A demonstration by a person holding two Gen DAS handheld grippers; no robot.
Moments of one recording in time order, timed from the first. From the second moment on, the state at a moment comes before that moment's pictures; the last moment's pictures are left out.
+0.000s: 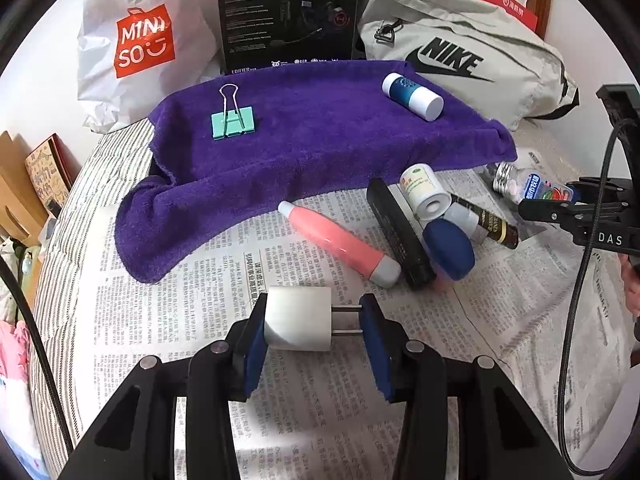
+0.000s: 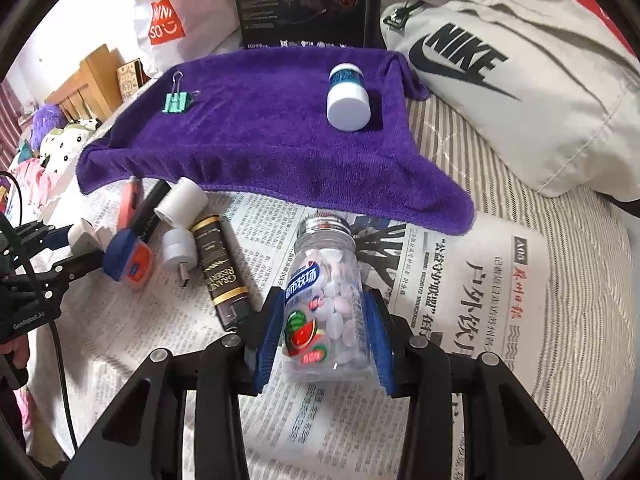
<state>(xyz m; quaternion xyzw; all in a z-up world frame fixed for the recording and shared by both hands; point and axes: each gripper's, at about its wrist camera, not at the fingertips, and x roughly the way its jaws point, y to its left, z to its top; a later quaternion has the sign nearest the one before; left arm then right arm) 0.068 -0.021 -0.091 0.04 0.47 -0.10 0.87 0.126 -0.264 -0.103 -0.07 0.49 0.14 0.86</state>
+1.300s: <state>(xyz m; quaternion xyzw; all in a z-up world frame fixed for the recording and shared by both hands) 0.068 -0.007 -0.077 0.03 0.47 -0.09 0.88 0.120 -0.260 -0.086 -0.08 0.48 0.17 0.86</state>
